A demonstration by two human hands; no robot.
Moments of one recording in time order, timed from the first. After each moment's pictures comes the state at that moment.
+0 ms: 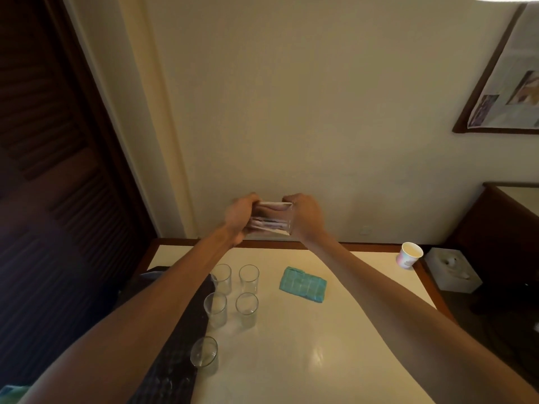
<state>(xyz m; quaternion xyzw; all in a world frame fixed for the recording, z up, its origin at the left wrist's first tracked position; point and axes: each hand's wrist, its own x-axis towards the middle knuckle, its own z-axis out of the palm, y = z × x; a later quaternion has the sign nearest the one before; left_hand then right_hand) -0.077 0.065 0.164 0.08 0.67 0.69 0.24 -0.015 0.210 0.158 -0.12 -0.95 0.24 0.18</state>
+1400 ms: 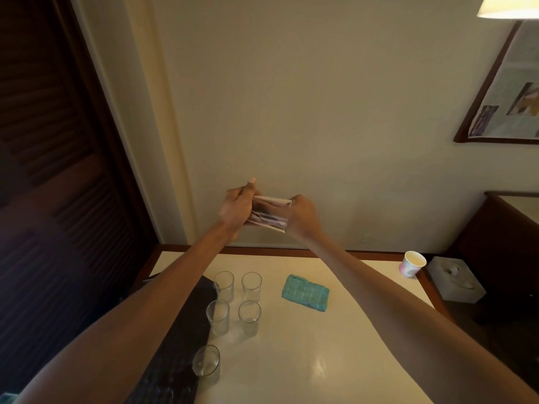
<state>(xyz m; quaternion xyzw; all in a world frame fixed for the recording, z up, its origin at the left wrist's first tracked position) -0.091 0.056 0.184 0.14 0.74 0.66 0.09 -0.013 0.193 0.190 -0.15 -0.94 0.29 0.13</state>
